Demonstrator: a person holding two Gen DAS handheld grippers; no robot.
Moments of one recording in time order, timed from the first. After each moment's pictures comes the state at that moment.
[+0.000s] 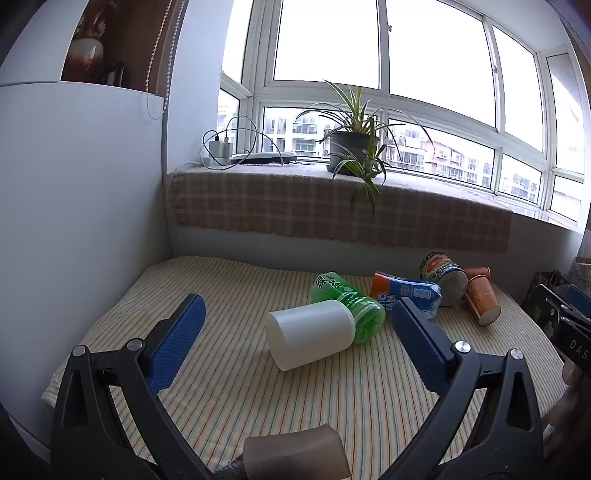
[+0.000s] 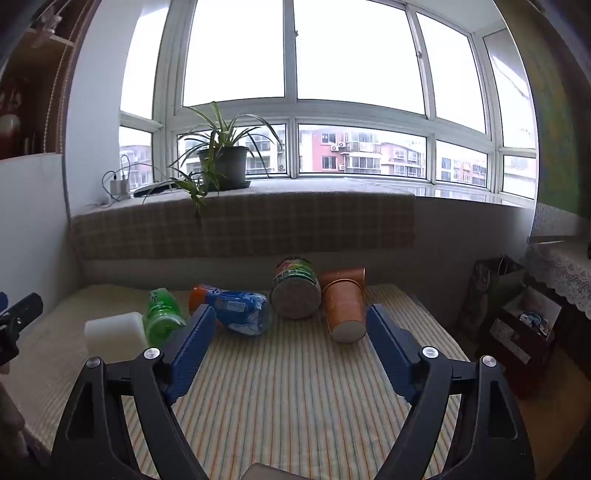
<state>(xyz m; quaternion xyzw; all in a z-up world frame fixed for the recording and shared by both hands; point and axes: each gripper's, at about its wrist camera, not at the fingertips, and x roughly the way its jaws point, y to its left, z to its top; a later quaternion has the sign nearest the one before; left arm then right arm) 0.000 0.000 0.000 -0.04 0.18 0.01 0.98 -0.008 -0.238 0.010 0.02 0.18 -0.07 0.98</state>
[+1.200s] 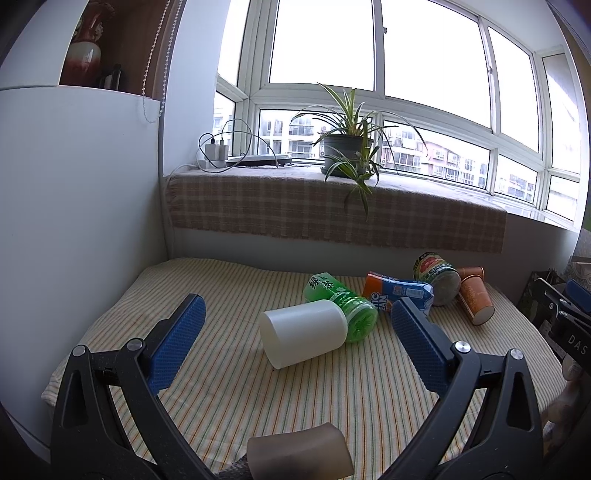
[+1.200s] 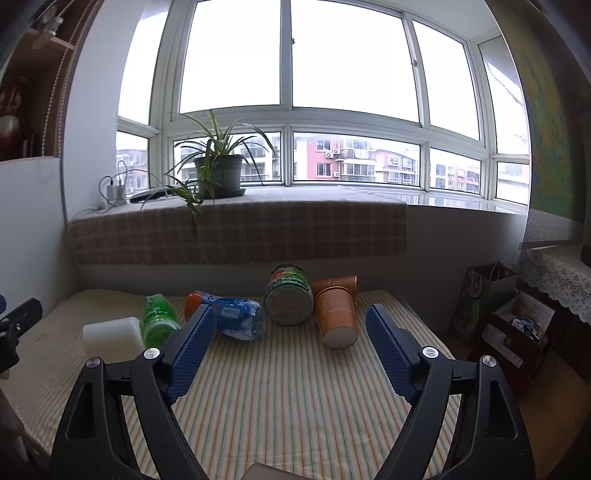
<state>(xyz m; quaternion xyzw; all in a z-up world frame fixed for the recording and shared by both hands) -0.008 -0.011 0.007 -0.04 0.18 0.00 0.98 -0.015 -0.238 0.018 0.01 0.17 -0.08 0.98</state>
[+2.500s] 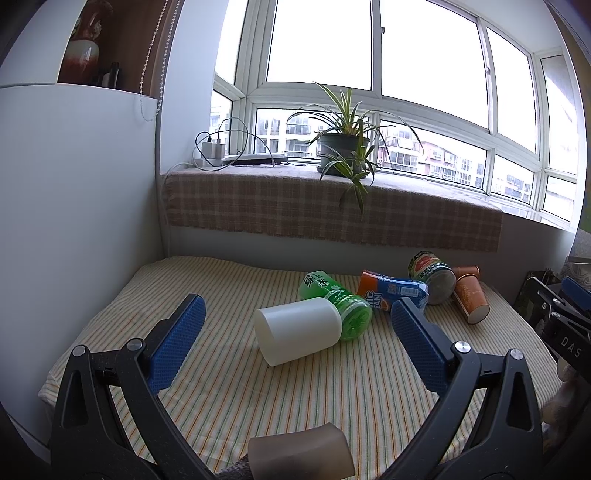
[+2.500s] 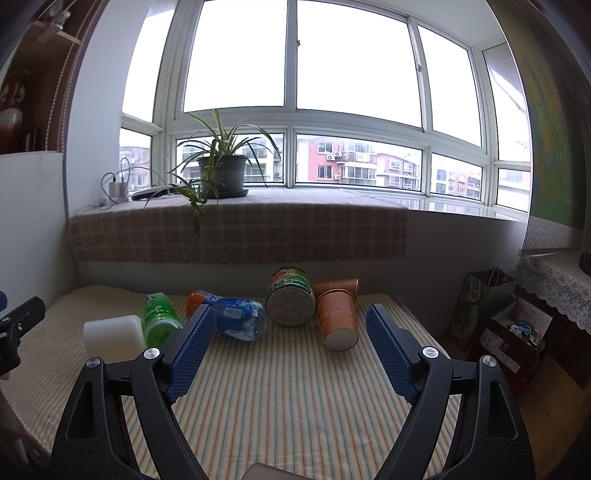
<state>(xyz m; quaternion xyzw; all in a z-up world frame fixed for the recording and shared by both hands) -0.005 -0.015 0.004 -0.04 0.18 0.00 0.98 -0.017 -0.233 0.019 0.00 0.17 -0.08 0.98</state>
